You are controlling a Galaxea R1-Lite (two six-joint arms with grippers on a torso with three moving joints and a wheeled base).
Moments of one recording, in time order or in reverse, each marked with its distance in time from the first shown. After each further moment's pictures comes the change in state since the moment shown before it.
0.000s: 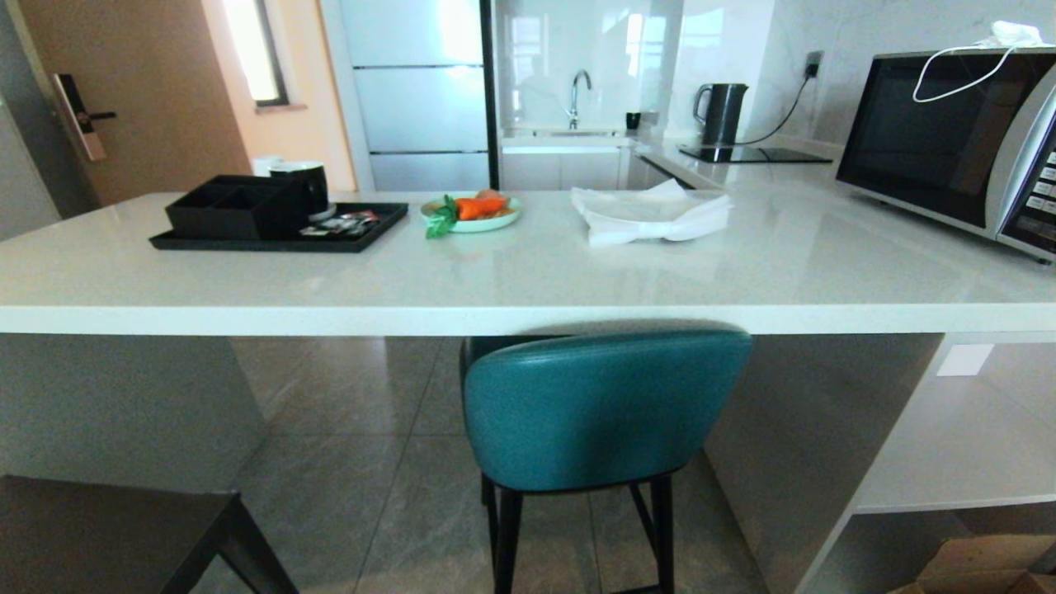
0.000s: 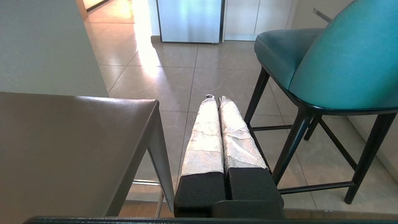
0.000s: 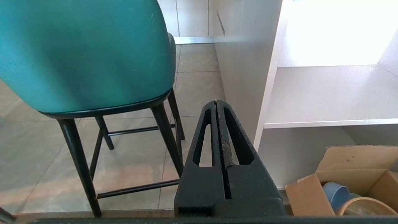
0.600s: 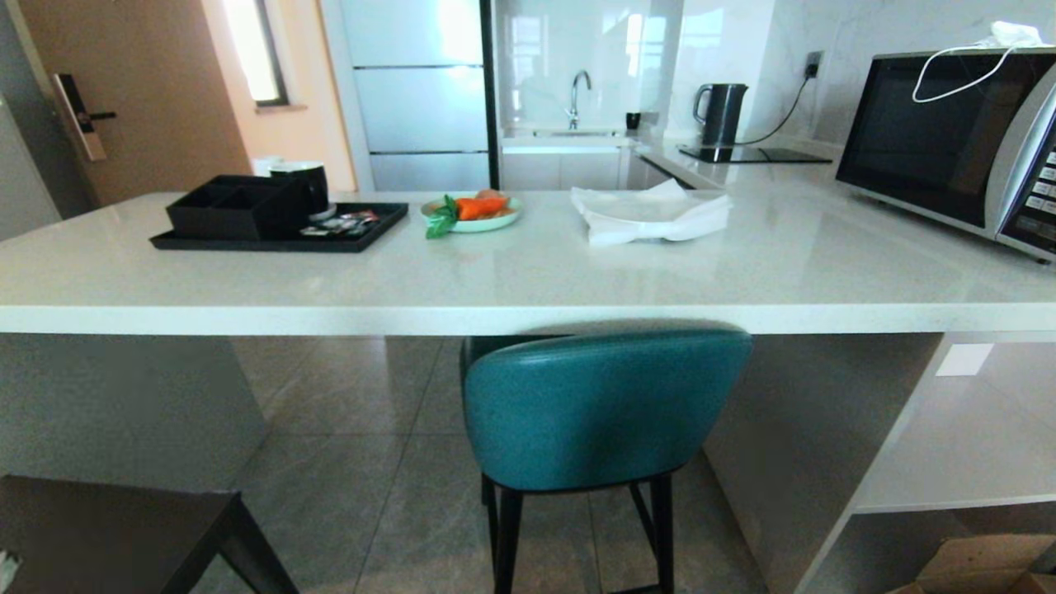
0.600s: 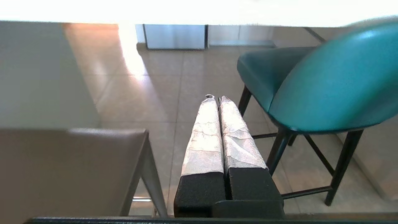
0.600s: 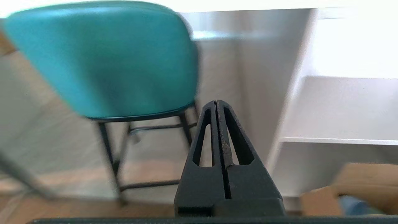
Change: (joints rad) left arm -0.021 0.387 -0.239 -0.135 -0.054 -0.007; right arm 0.026 0.322 -0.277 0.019 0.108 0.048
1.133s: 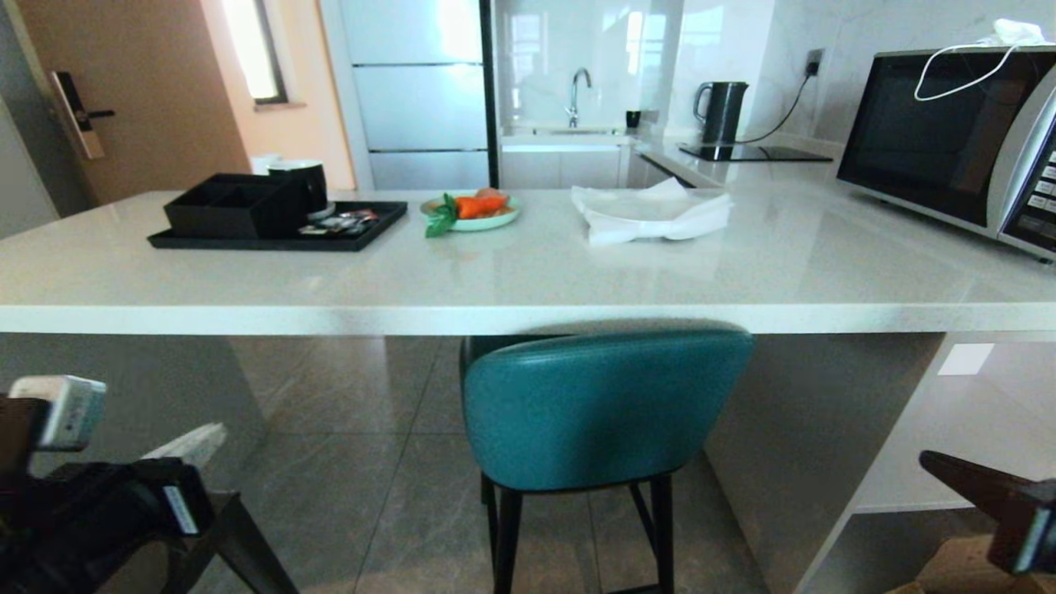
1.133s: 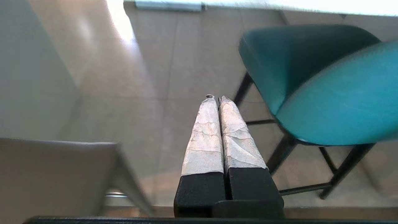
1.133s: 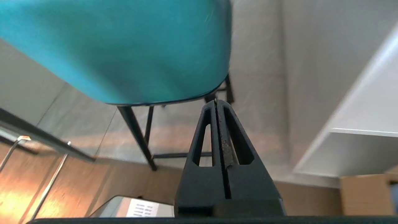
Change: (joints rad) left arm -0.205 0.889 0.135 -0.863 0.185 -0.100; right arm 0.016 0.716 0.033 -0.502 0.114 0.046
